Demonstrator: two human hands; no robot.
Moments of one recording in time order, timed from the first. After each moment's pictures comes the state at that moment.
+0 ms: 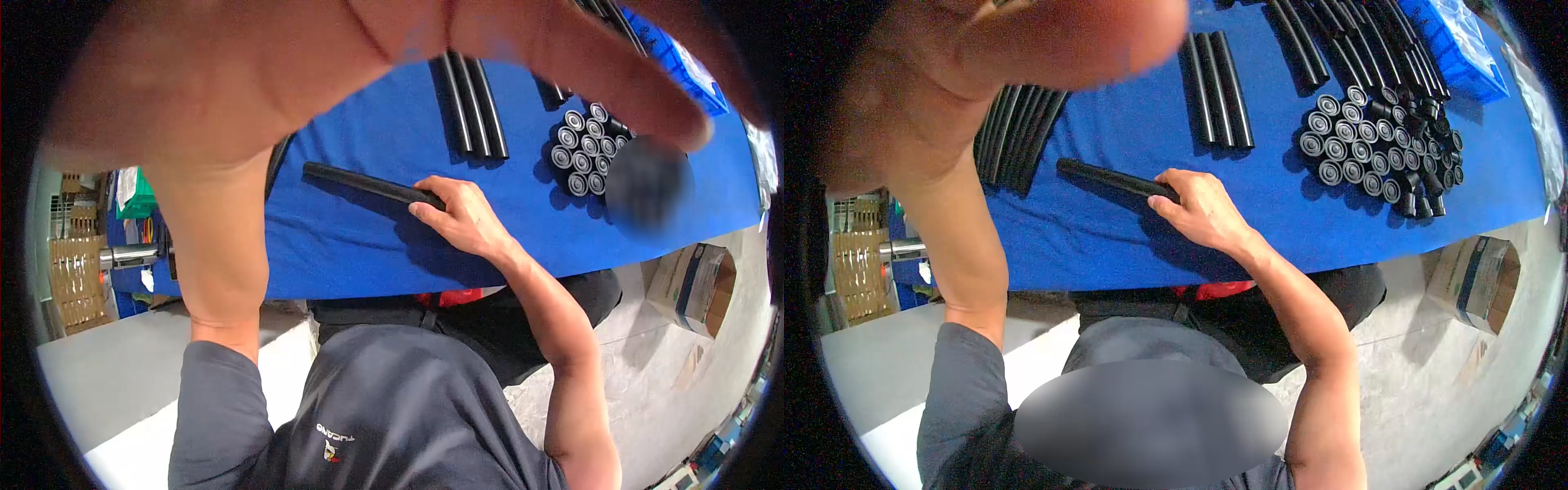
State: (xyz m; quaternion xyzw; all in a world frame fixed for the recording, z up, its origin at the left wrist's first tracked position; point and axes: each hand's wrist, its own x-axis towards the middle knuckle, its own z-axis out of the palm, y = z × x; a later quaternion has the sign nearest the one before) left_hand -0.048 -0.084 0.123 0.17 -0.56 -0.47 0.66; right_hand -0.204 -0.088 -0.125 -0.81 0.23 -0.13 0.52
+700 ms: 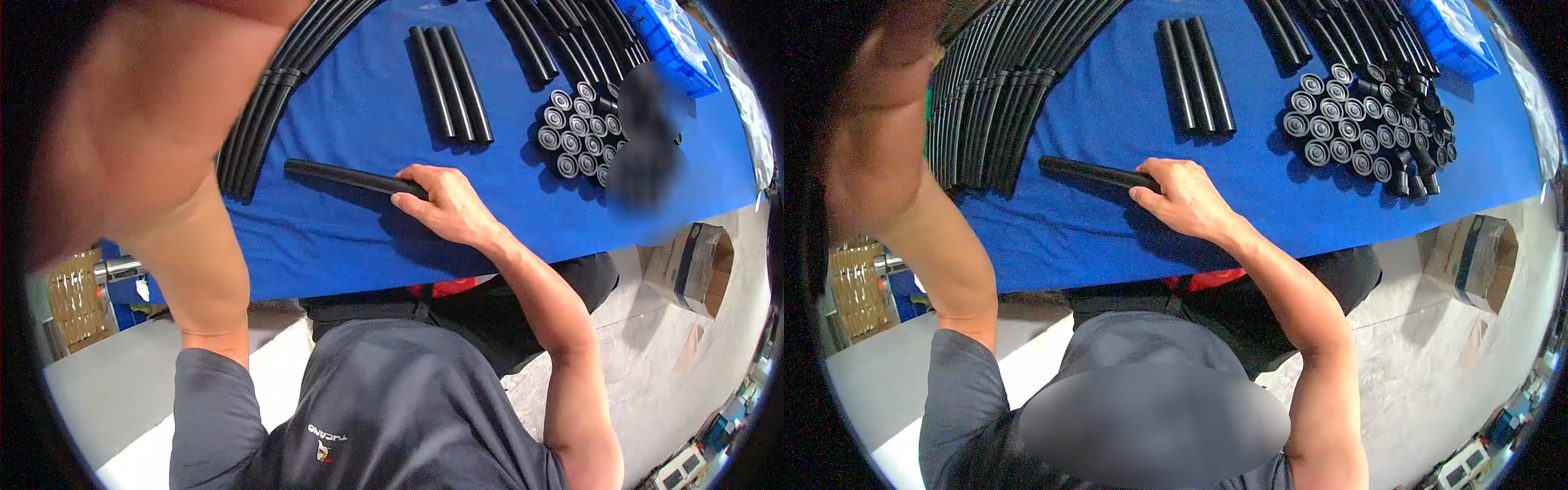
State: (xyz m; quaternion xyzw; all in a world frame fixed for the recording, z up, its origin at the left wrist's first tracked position) left_hand 0.160 0.022 0.044 0.39 -0.42 -0.41 0.71; right_hand -0.205 -0.088 -0.126 -0.81 0.22 -0.15 0.52
